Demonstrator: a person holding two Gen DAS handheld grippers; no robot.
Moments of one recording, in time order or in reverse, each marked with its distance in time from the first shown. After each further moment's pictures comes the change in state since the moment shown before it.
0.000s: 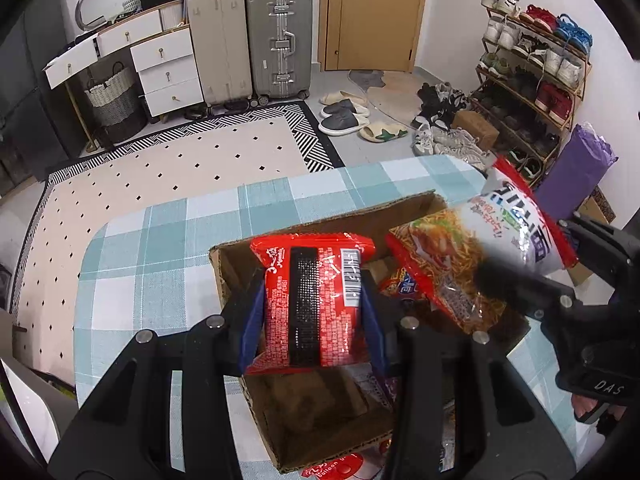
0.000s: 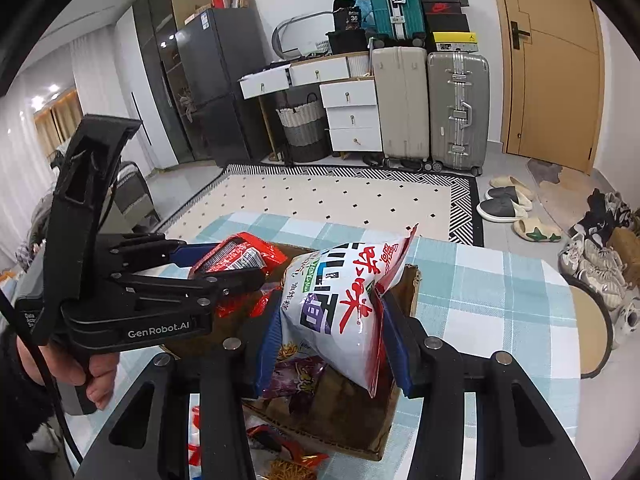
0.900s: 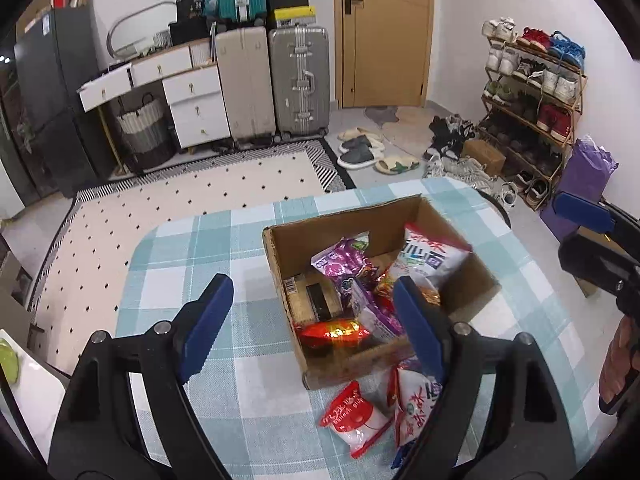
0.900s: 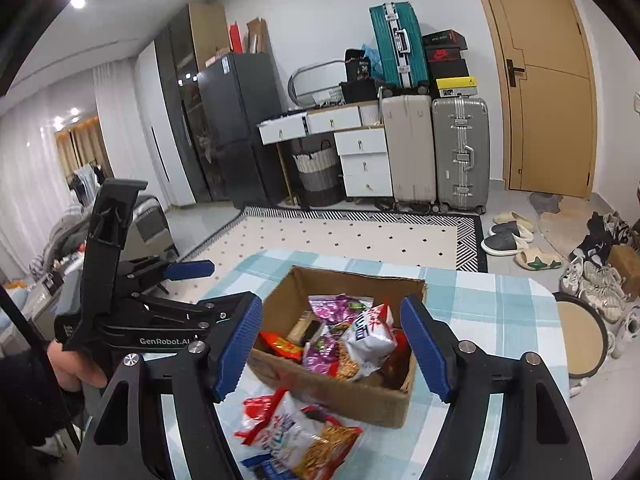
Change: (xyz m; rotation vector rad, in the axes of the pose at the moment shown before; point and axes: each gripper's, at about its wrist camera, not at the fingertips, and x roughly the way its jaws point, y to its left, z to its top) left arm -0.114 0.001 -0.070 0.003 -0.180 0.086; right arm -0.120 0.037 -0.034 0.019 -0.202 0.049
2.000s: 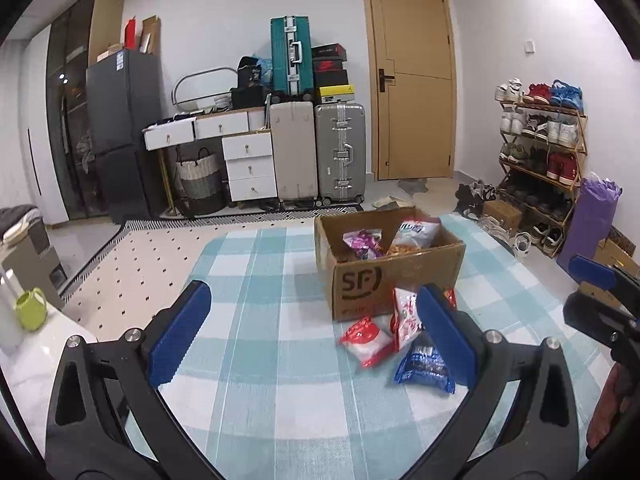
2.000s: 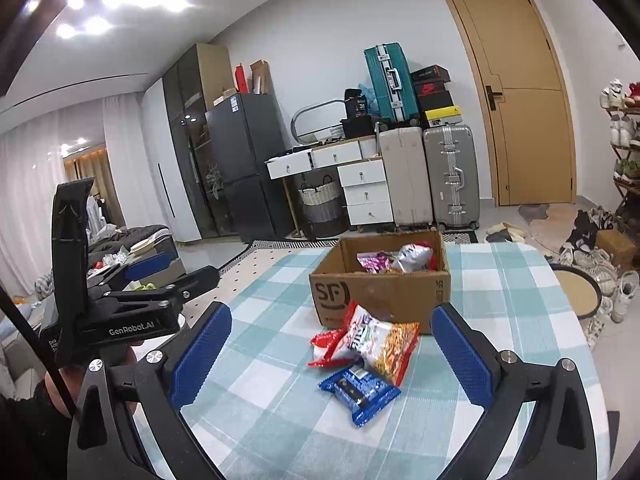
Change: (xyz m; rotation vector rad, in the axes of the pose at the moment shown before) left arm -0.199 -0.006 -0.159 -0.082 -0.285 0.140; right arm -0.128 0.099 -0.134 0.042 -0.154 -0.029
